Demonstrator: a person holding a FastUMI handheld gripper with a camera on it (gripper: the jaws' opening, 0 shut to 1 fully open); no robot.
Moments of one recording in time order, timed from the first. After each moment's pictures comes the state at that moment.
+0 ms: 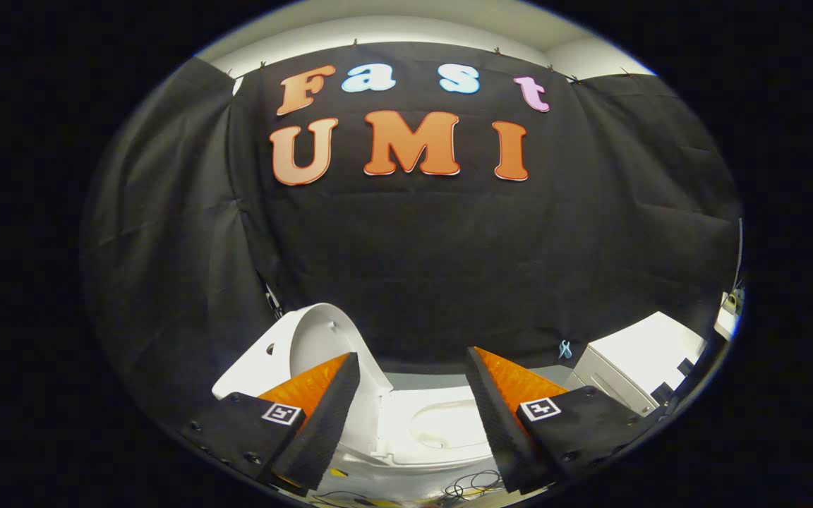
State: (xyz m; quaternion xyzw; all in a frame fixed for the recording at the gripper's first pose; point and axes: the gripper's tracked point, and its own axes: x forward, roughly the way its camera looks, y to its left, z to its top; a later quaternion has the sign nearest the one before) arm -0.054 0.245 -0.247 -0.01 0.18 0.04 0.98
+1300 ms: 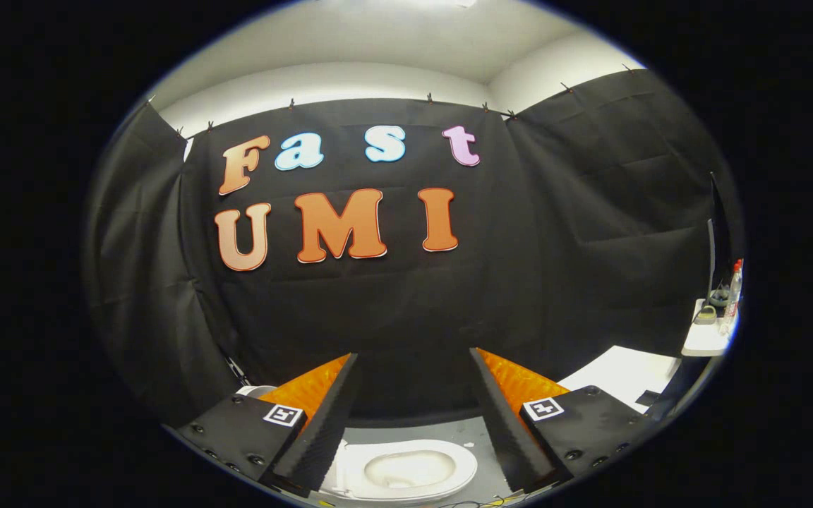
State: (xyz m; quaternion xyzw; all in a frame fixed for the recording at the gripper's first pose) arm -0.046 0.084 -0.095 0.01 0.06 -0.03 1.00
